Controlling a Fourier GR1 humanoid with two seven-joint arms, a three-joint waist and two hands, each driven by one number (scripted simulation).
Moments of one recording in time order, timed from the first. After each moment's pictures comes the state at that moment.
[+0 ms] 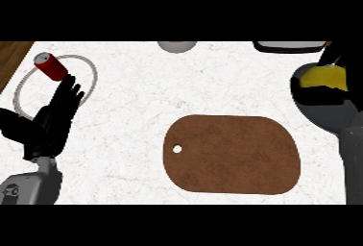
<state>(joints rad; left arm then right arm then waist) -0.17 0.19 0.09 -1.59 0.12 0.07 0.24 -0.51 -0.28 -0.15 -1.70 1.18 0.26 0.36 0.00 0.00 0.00</state>
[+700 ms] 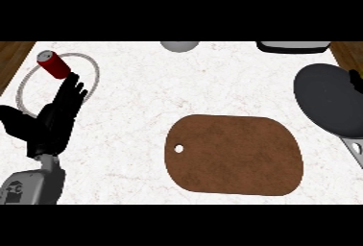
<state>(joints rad) -0.19 0.18 0.09 -1.58 0.12 0.06 0.25 -0.58 -0.53 -0.47 -1.09 0.98 -0.06 -0.07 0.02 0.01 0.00</state>
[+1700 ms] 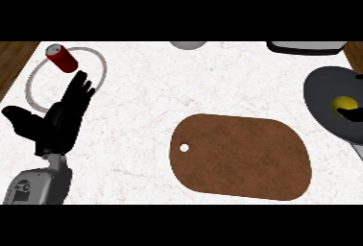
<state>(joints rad) -0.20 0.15 0.06 -1.59 0.10 0.06 0.24 -0.75 -0.64 -0.57 -0.27 0.95 -0.27 -0.34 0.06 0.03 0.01</state>
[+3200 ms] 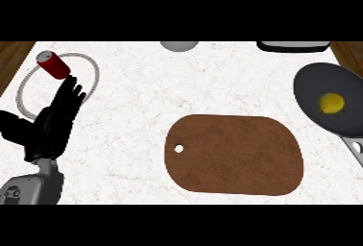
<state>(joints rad) -0.16 0.17 0.10 -1.60 0.12 0.05 0.25 -0.41 -0.93 -0.99 -0.17 0.43 0.41 -0.79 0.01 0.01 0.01</state>
